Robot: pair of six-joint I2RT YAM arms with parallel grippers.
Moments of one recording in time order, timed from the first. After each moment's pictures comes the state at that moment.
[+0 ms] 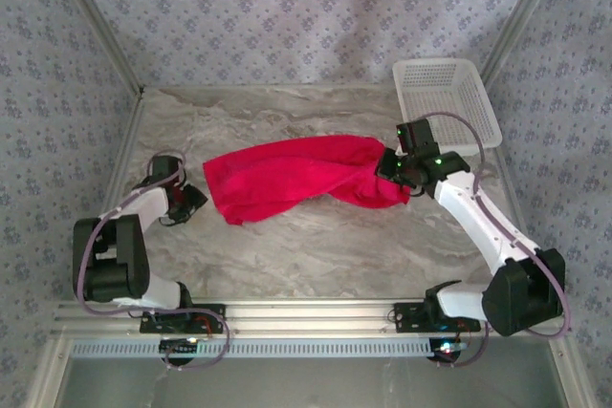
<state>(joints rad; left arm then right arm) 0.07 1.45 0.68 -0.41 0.14 -0.72 0.32 1.28 1.06 -0.69 -0.08 0.61</state>
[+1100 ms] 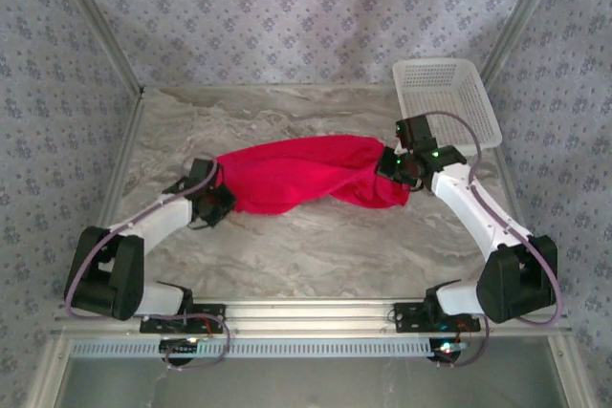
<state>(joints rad) -0.26 1.36 0.71 -0.39 0.09 -0.98 0.28 1.34 1.11 -0.72 -0.12 0.59</state>
